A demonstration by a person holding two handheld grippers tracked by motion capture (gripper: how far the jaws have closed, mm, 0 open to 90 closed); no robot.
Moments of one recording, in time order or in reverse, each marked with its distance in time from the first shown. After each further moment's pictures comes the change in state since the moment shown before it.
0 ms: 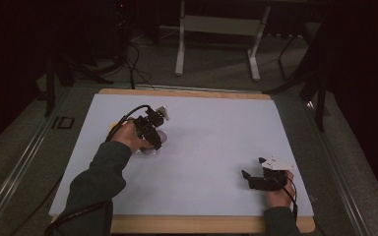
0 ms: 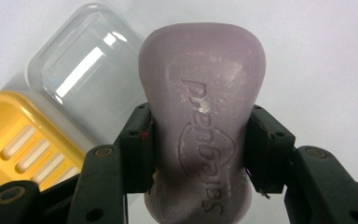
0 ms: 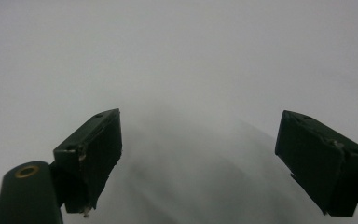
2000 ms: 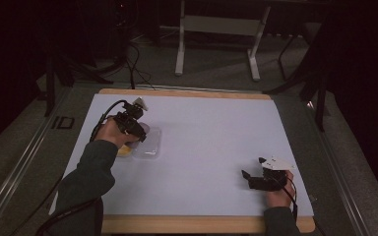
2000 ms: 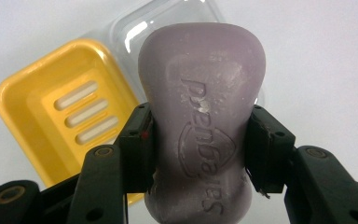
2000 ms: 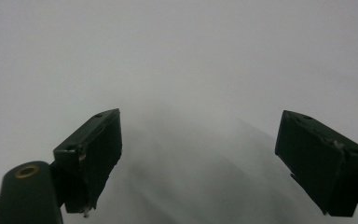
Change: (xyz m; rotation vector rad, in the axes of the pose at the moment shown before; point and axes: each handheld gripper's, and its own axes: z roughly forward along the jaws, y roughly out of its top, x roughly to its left) left arm 0.048 -0.032 -0.006 -0.066 0.032 -0.242; right arm 0.000 0.000 0.000 0.001 -0.001 -0.001
